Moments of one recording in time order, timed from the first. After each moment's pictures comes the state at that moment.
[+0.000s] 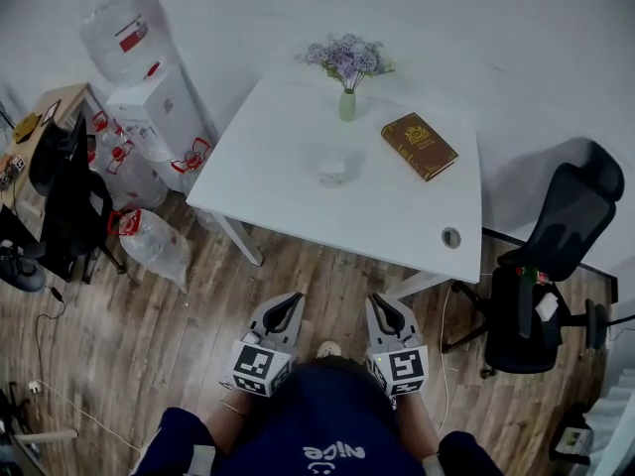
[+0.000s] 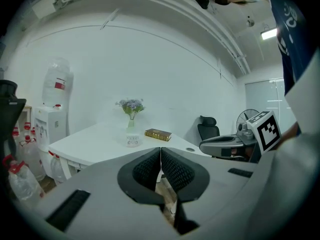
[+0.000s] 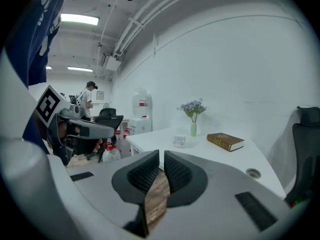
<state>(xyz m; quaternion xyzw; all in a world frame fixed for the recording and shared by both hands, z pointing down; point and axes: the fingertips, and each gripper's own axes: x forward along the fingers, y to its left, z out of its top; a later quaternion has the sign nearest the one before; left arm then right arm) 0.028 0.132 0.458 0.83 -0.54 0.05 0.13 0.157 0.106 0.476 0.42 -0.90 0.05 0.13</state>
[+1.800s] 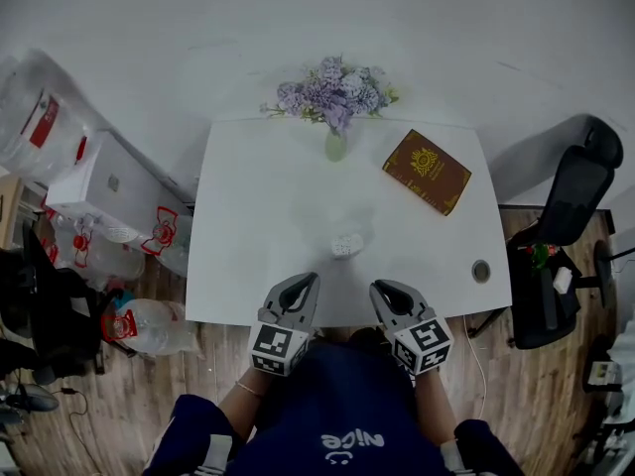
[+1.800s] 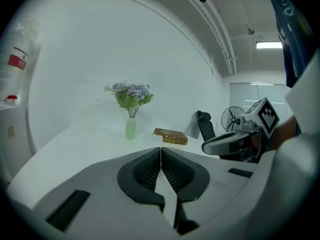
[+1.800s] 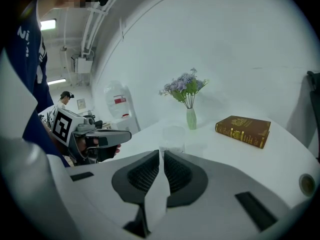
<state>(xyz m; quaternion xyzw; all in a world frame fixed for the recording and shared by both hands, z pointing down) -0.062 -0.185 0.495 0.90 -0.41 0.09 0.13 0.047 -0.162 0.505 0.46 -0.86 0.19 0.13</state>
